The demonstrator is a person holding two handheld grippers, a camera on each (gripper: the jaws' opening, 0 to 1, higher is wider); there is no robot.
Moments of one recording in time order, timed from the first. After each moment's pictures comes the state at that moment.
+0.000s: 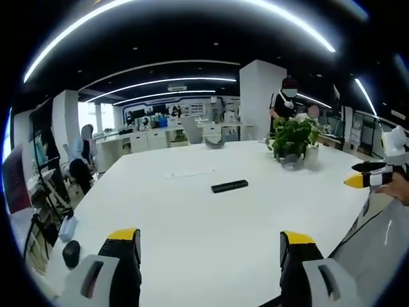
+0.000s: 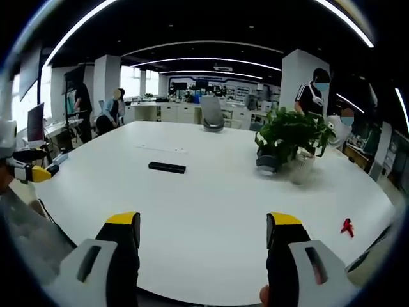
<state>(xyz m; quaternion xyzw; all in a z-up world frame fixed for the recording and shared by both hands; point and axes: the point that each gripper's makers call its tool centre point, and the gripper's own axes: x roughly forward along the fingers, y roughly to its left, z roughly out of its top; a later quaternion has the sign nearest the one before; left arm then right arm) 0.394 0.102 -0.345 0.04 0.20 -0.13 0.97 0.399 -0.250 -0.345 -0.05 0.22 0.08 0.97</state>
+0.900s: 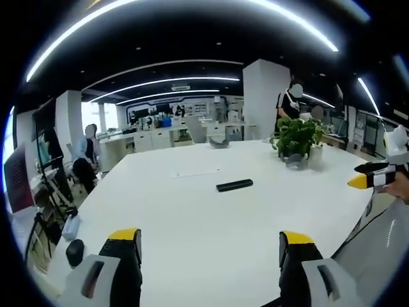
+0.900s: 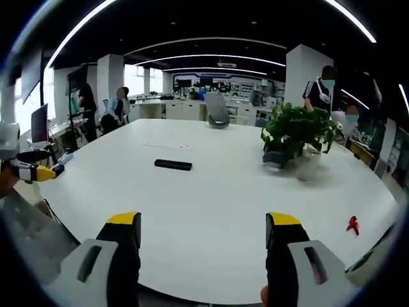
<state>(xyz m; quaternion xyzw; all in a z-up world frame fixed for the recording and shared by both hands) 0.394 0.111 -0.346 0.04 0.20 -0.12 0.97 0.399 -0.242 -0.349 -0.05 0.23 0.10 0.97</state>
